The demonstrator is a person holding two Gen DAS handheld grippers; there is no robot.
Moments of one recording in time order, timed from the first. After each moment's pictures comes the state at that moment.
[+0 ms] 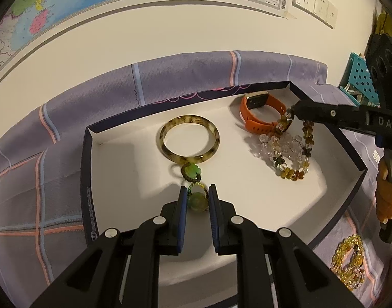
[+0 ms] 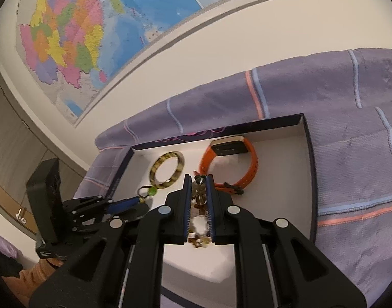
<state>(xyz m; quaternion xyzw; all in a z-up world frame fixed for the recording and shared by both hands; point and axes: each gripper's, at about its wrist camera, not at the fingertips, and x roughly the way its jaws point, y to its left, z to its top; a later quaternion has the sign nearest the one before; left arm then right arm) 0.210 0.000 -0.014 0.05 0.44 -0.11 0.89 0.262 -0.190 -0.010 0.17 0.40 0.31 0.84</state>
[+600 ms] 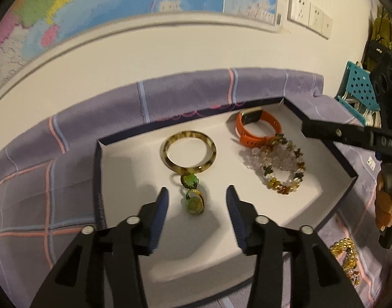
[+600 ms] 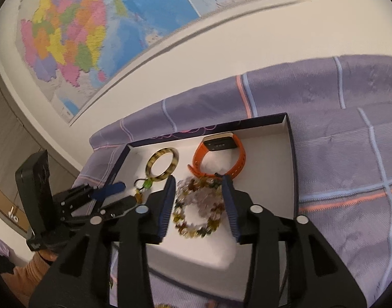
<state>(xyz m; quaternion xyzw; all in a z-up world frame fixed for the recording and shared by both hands) 0.191 0.000 0.006 0.05 0.40 -0.11 0.91 0.235 -0.203 0.000 0.15 0.38 0.30 0.86</state>
